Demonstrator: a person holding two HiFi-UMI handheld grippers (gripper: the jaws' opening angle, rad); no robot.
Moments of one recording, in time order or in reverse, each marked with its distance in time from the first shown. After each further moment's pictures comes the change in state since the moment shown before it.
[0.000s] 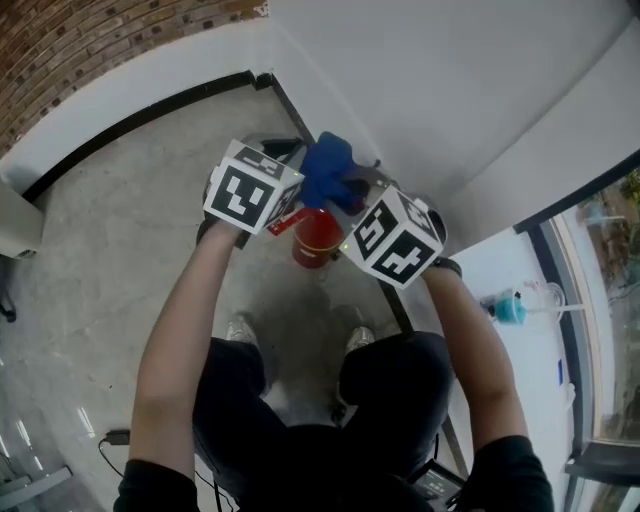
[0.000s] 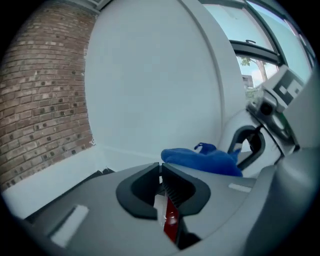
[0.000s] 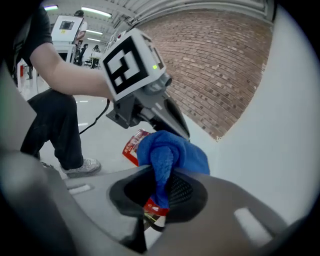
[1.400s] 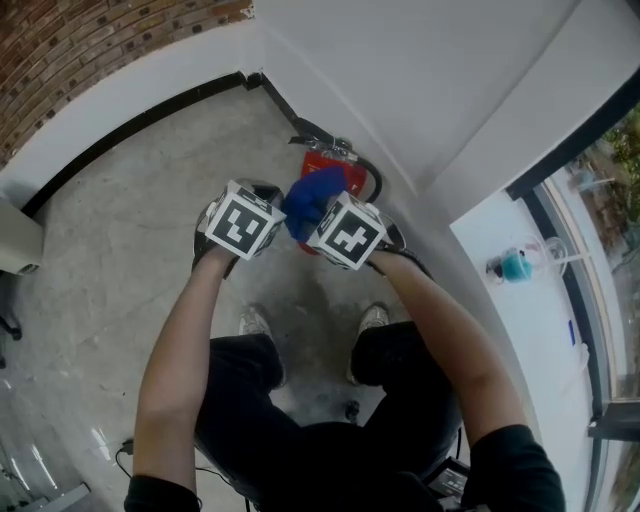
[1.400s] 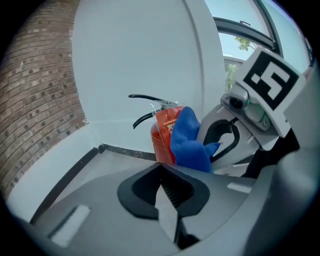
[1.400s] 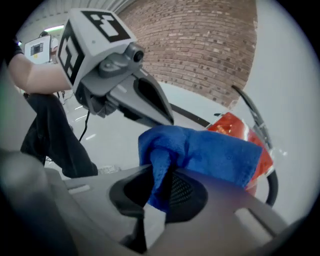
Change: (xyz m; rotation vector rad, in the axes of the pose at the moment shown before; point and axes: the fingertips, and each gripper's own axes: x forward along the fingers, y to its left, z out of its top) left arm -0.031 -0.038 -0.125 0.049 0.241 -0.090; right arm 0.069 0.100 -0.032 0.262 0.146 0.163
